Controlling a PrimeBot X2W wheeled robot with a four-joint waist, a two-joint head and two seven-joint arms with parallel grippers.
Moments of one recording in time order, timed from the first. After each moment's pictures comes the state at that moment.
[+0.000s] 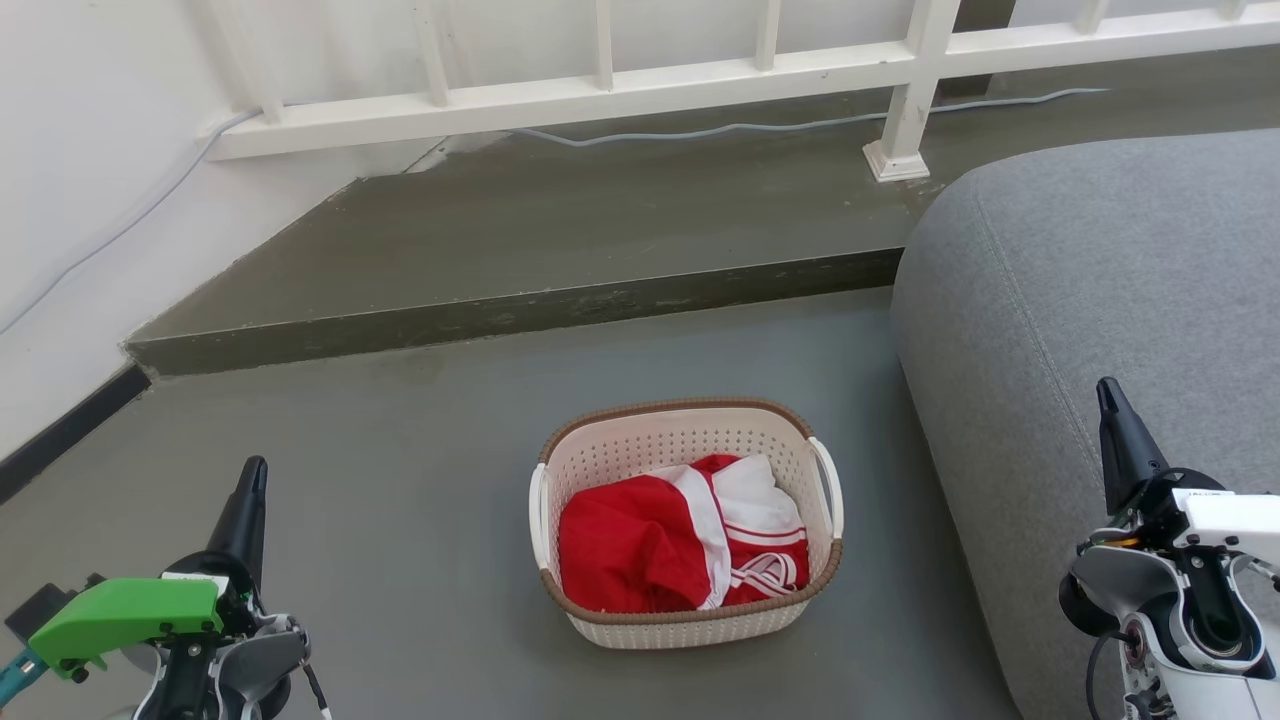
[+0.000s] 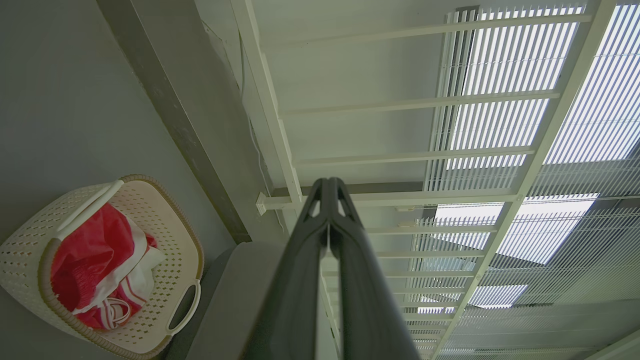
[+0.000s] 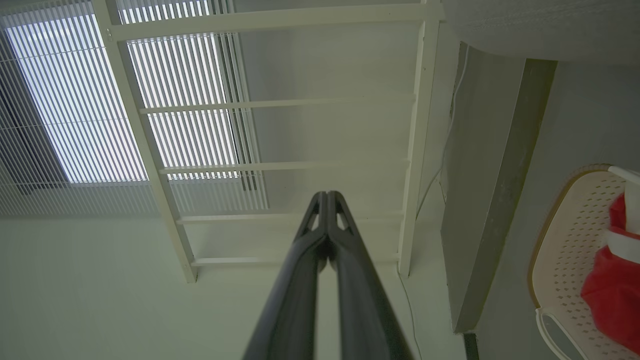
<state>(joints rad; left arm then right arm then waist) -0.10 0.04 0.08 0.28 -1.61 -0.12 0.11 -0.09 -0.04 -0.13 0.28 1.62 0.12 0.10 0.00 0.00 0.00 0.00</state>
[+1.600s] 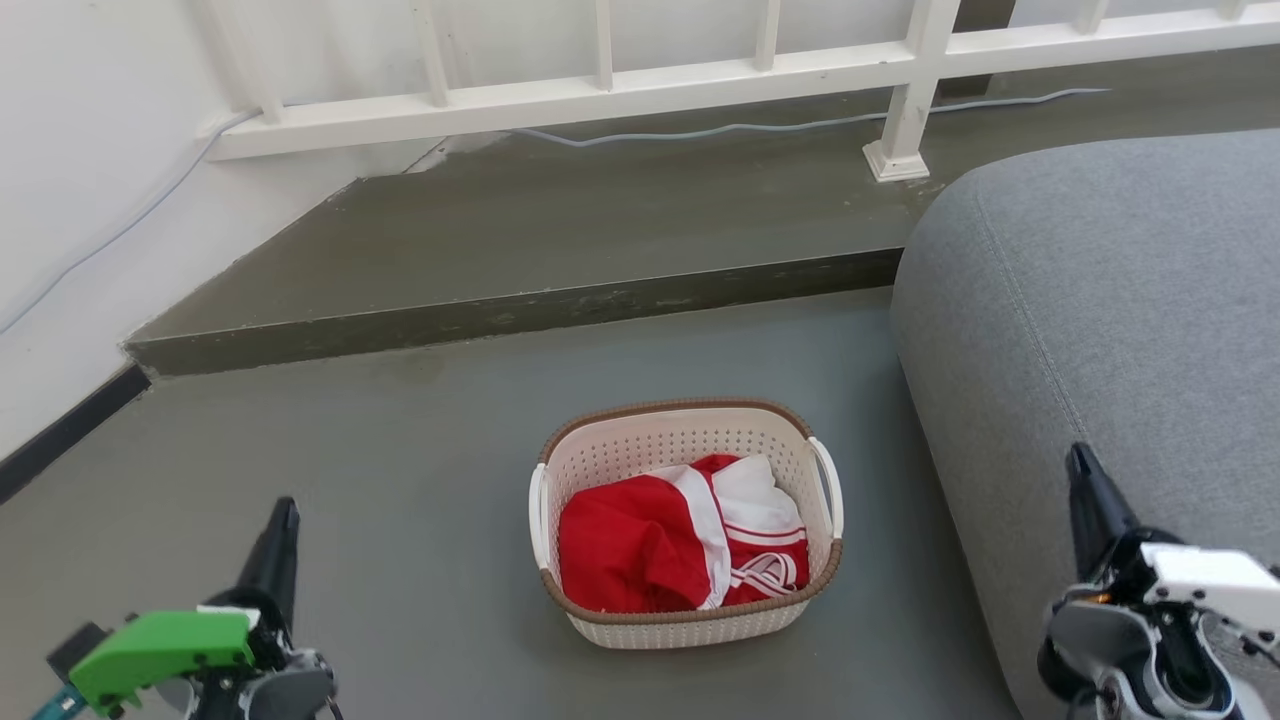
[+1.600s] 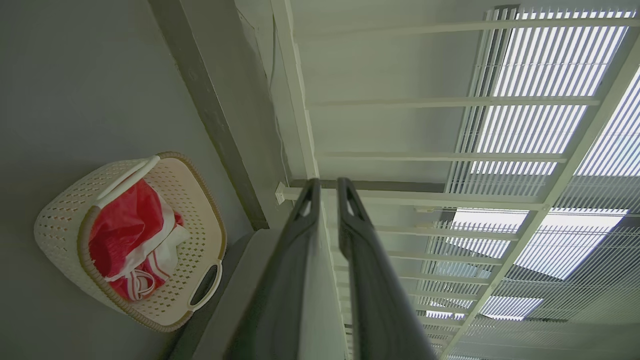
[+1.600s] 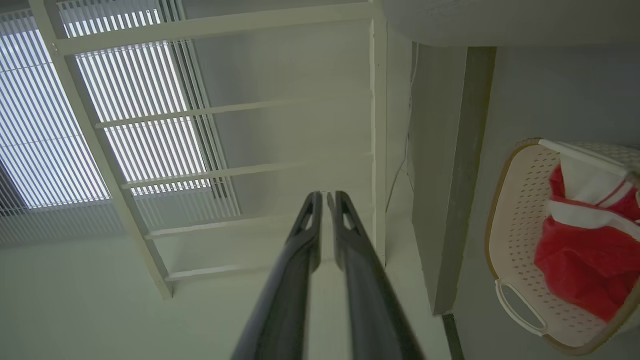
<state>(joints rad) -0.08 0.02 0.06 0.33 -1.61 -0.12 0.11 -0.05 -0.02 -0.12 0.34 1.62 0.12 0.10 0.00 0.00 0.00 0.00</state>
